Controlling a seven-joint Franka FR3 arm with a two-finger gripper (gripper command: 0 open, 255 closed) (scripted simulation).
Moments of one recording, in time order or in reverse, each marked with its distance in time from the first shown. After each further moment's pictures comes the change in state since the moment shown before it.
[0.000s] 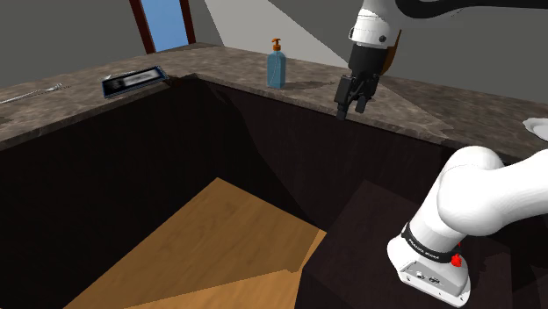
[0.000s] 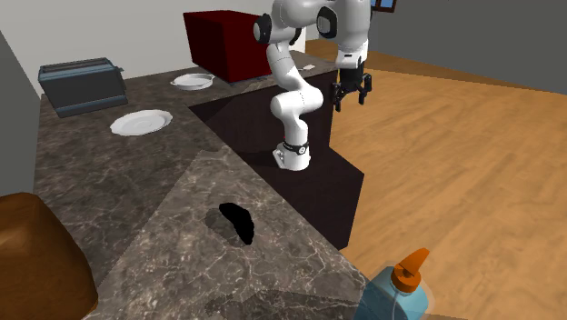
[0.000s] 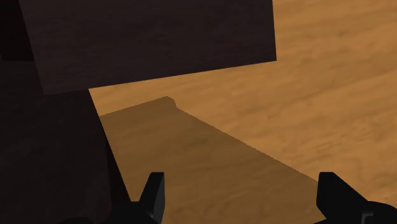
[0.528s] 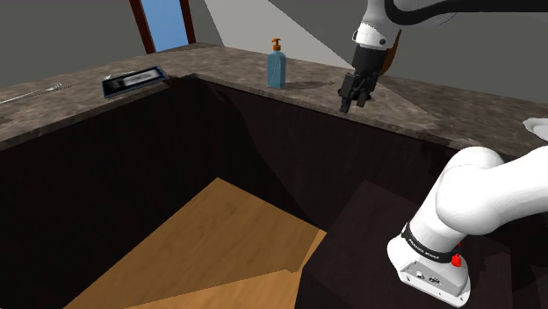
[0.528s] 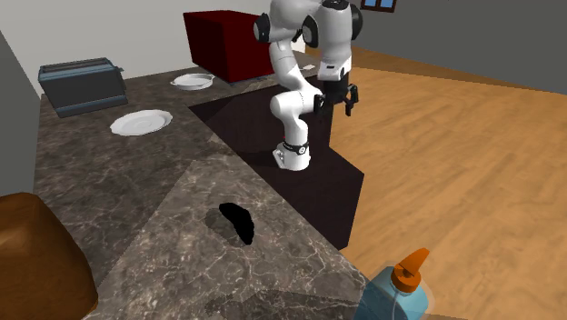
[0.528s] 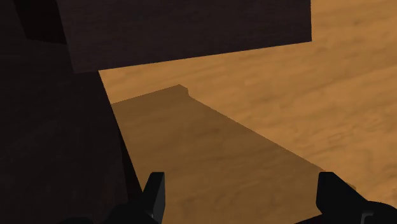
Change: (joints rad) arm -0.045 0.069 -0.137 -0.002 -0.087 0.079 -0.154
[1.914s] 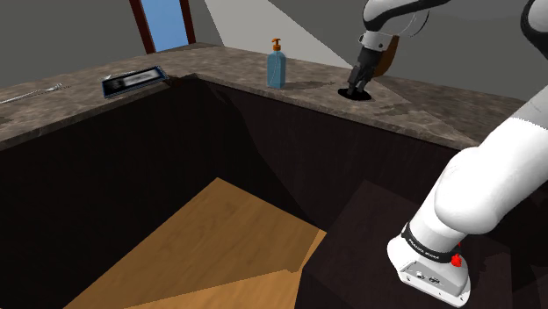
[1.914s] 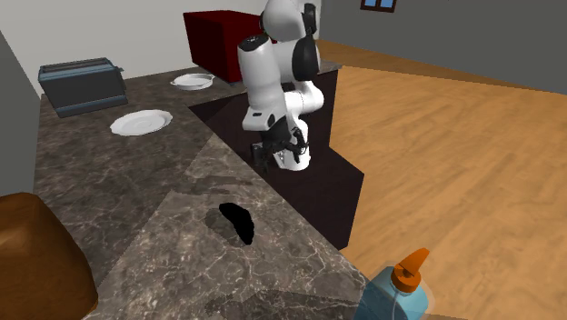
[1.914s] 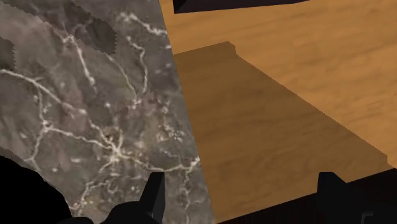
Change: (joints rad) arm -0.020 0.556 -0.467 0.346 0.033 0.228 -0.566
